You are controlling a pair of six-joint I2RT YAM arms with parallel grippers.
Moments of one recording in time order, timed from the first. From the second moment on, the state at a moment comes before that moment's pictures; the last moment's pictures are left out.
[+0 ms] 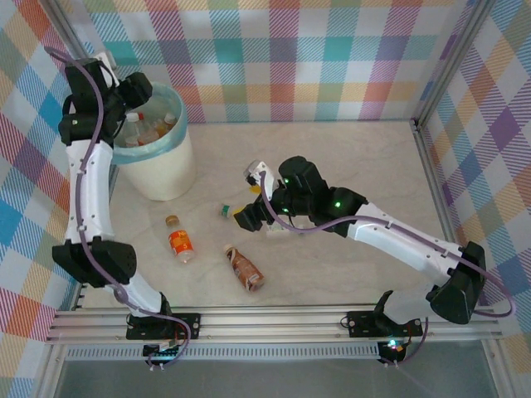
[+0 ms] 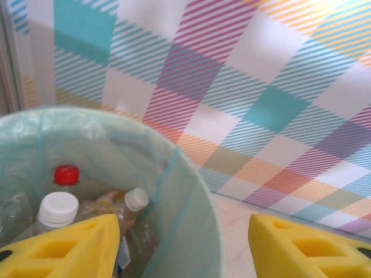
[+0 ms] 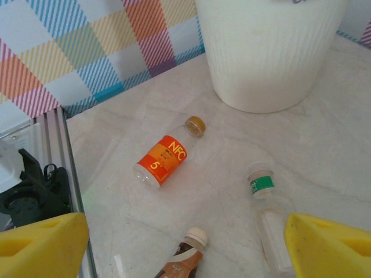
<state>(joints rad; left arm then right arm) 0.10 1.62 2.01 -0.72 0.14 -0.35 0.94 1.38 1.30 -0.40 -0.23 0.06</state>
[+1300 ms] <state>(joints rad) -0.62 1.36 1.30 -0.68 0.05 -0.34 0.59 1.44 1.06 -0.61 -0.37 0.31</state>
